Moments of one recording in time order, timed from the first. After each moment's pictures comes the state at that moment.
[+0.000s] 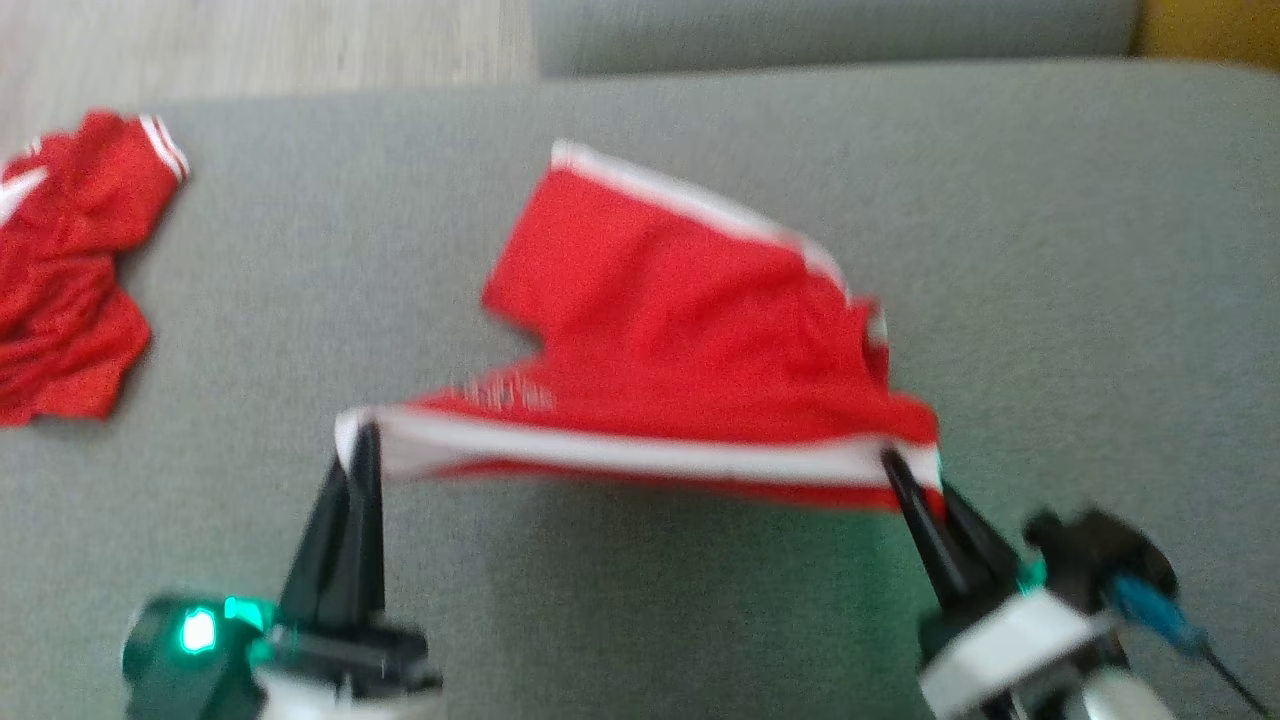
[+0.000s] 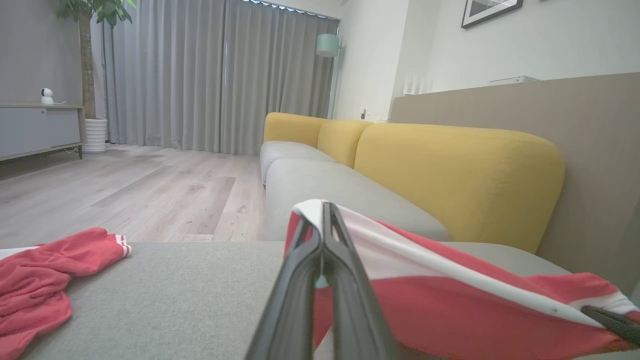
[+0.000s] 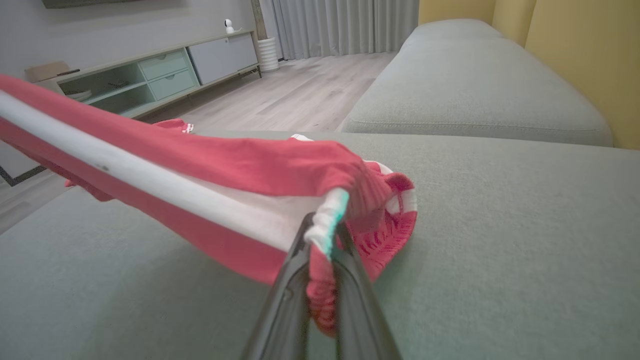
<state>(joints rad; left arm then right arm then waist) 0.10 0.29 -0.34 -0.25 -0.38 0.11 -0.25 0.05 -0.20 0.30 0.01 0.24 0.12 -0.03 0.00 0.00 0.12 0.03</state>
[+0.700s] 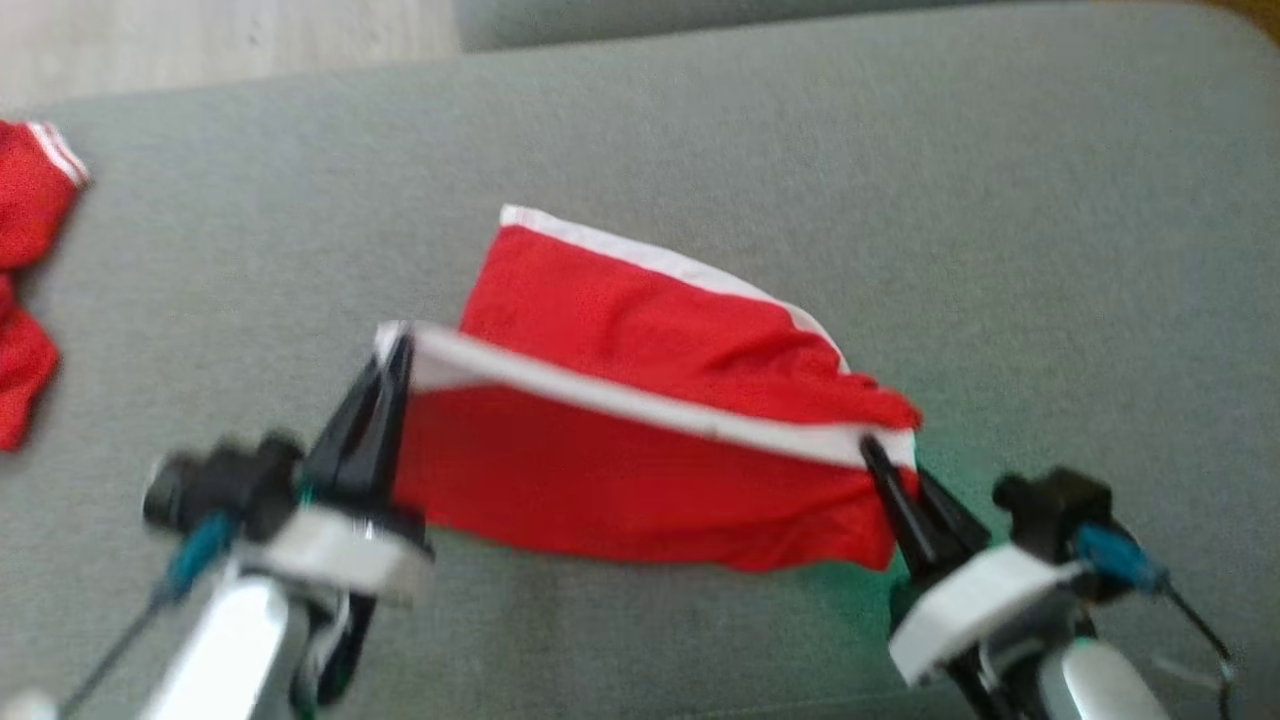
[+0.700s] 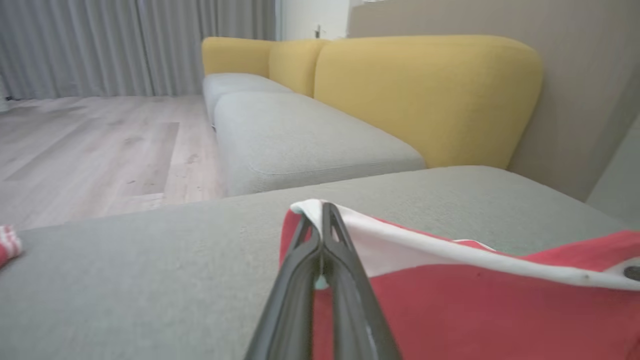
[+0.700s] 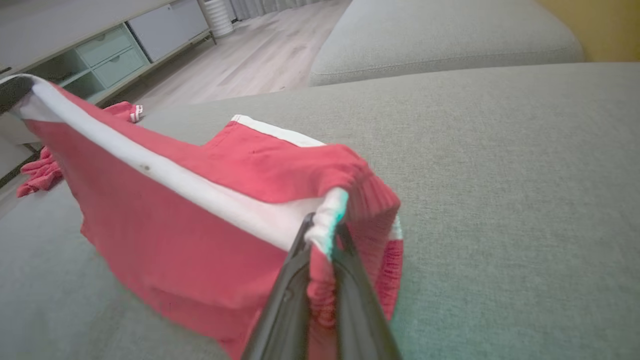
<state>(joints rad) -0.13 0.33 -0.38 -0.02 -0.42 0.01 -0.08 0.07 -0.12 0.26 -0.03 0.25 0.12 0.13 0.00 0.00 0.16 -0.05</state>
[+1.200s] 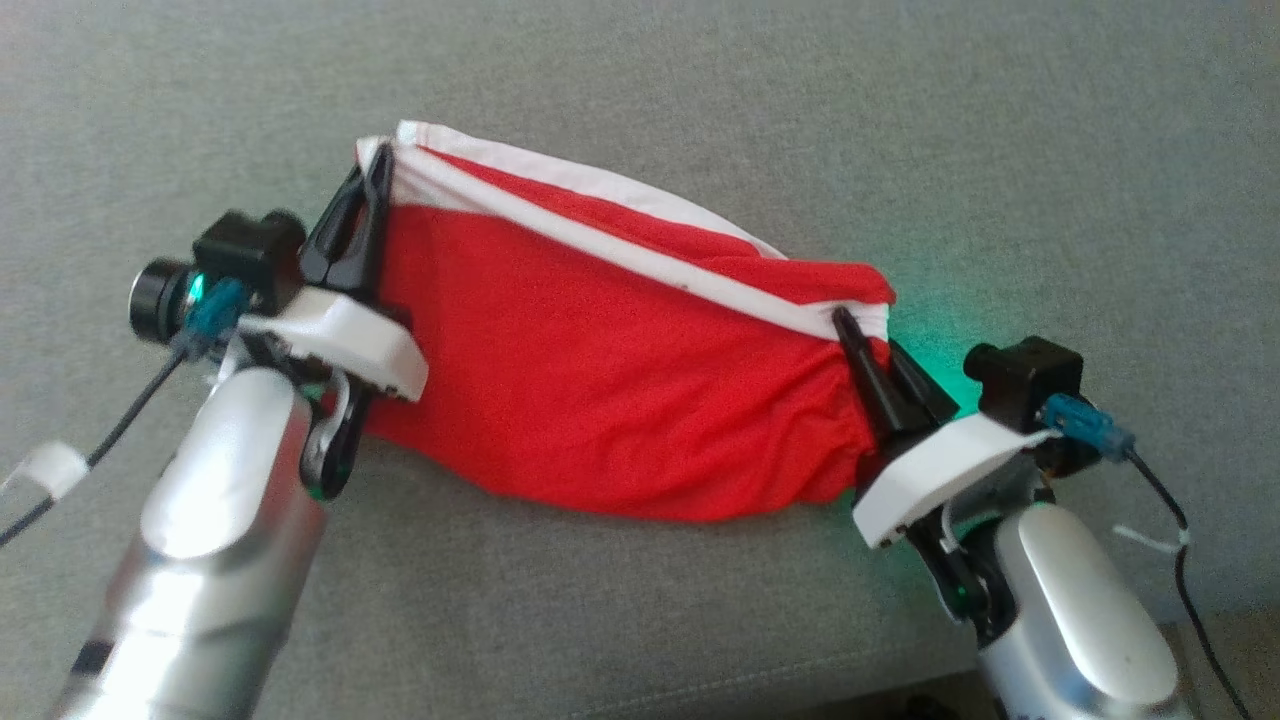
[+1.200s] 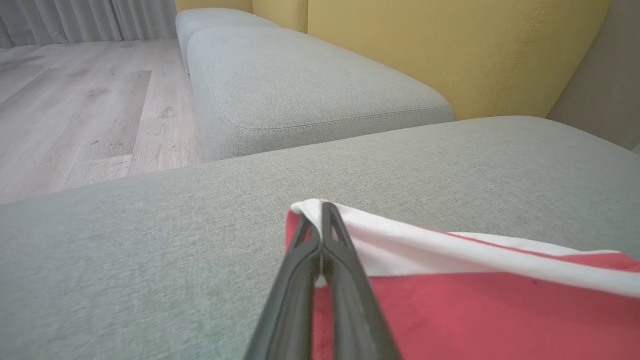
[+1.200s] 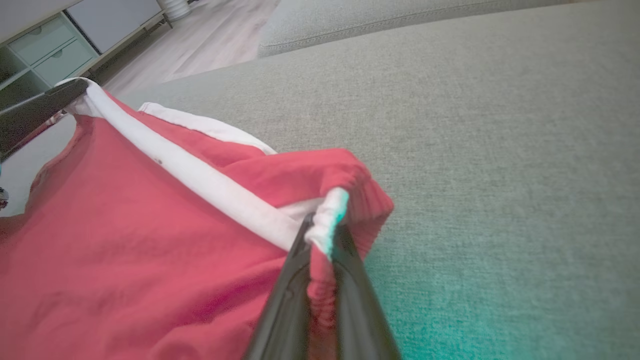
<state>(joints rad) -0.62 0.25 -0.41 0.48 -0.38 -0.05 -0.09 -0.24 -0.06 0.27 0.22 0.27 0.12 0.07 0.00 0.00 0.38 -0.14</state>
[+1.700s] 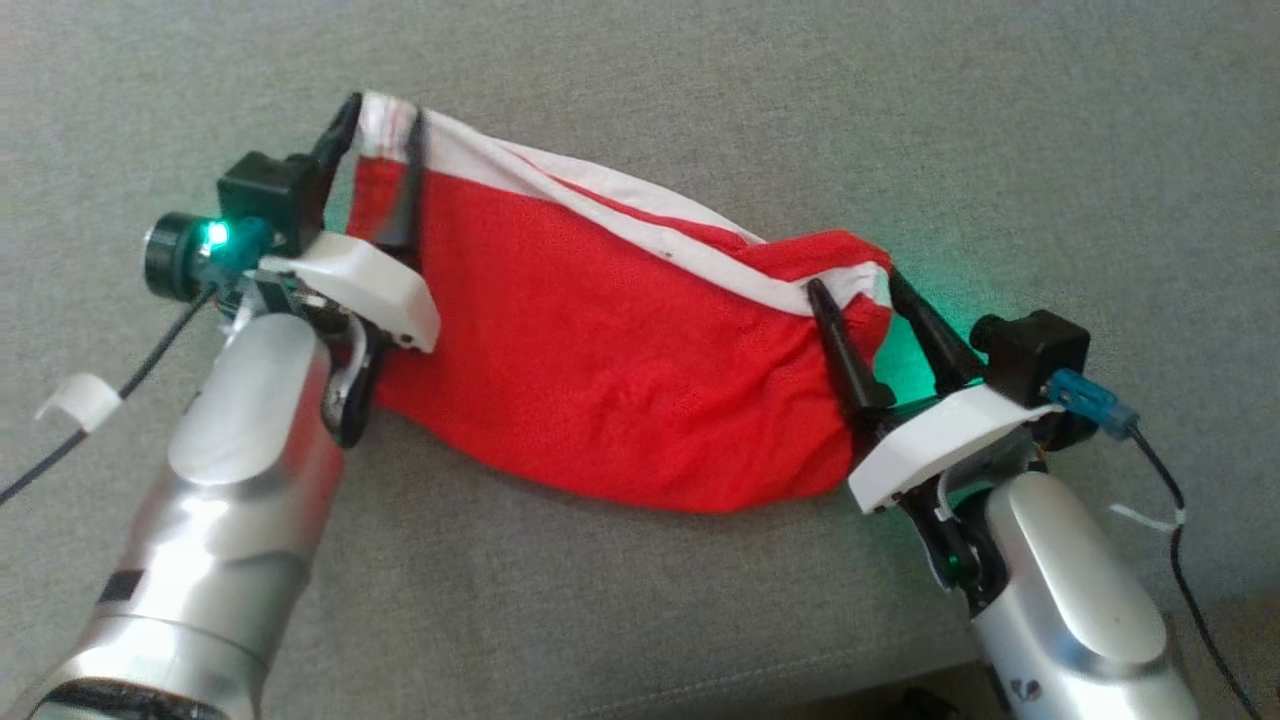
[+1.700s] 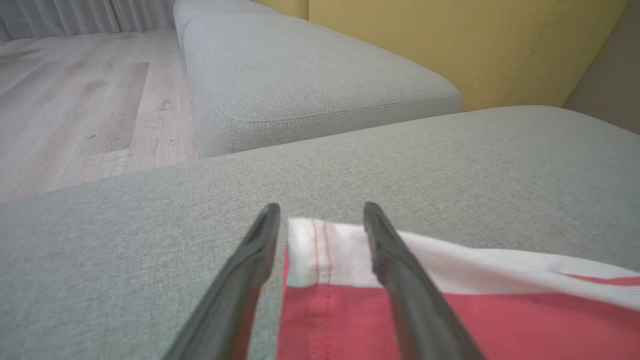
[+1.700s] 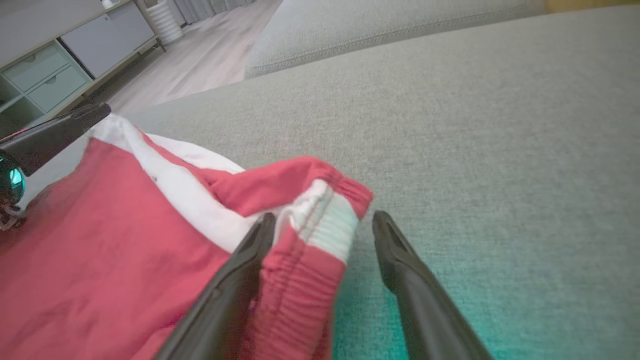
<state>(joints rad) -0.80 0.18 -0.44 0.74 -0.37 -0.06 -0.14 -0.33 -0.06 0.30 0.33 0.33 0.12 -0.03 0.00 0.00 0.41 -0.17</state>
